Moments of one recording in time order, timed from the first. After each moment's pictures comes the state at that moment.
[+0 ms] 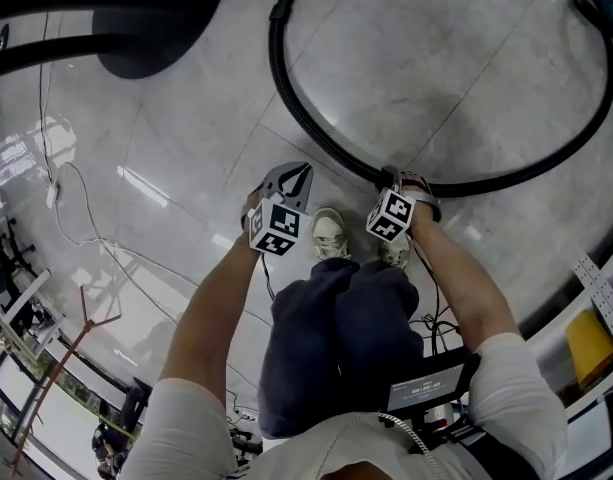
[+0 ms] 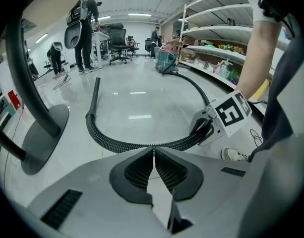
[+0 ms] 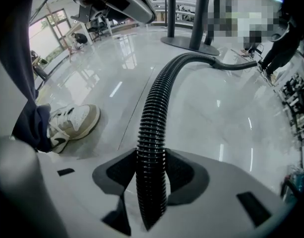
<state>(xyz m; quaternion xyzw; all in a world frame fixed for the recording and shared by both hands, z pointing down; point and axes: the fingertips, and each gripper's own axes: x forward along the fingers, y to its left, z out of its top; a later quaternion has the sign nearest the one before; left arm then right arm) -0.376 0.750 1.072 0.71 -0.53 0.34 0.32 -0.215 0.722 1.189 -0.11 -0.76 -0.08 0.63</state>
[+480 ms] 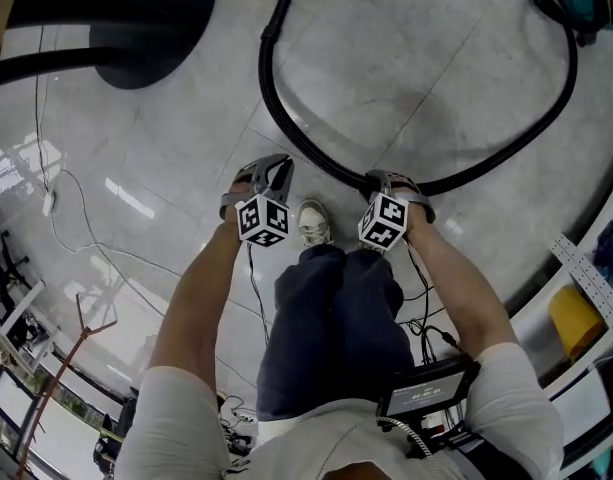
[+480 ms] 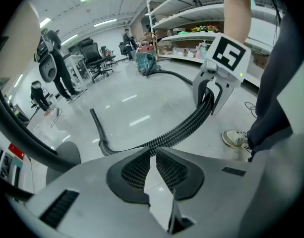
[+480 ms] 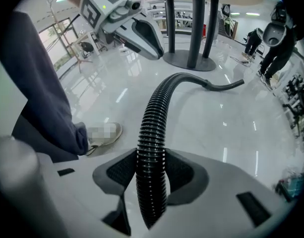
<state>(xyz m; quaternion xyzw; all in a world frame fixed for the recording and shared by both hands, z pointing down) -0.382 0.734 1.005 0.74 -0.47 0.44 0.19 -0.214 0.715 1.052 -0.14 -0.77 -0.06 0.62</state>
